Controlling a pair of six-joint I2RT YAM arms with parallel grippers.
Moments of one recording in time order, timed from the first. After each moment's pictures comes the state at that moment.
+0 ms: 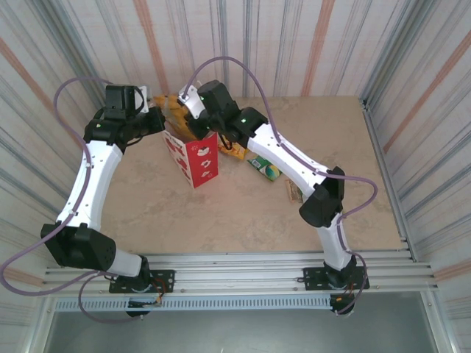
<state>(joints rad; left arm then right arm) -0.12 1.44 1.56 -0.79 0.21 -0.31 0.84 2.10 2.26 -0.66 -0.01 -0.14</state>
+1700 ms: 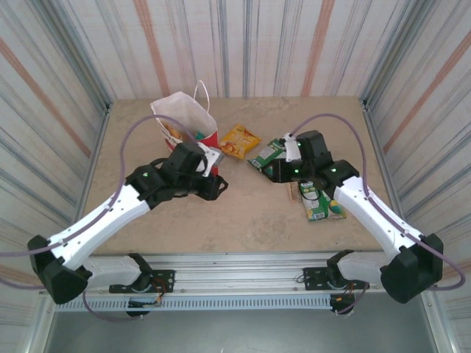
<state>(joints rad) -0.80 1.22 1.20 -0.79 0.09 -0.30 0.45 1.19 1.02 -0.58 -0.35 0.38</state>
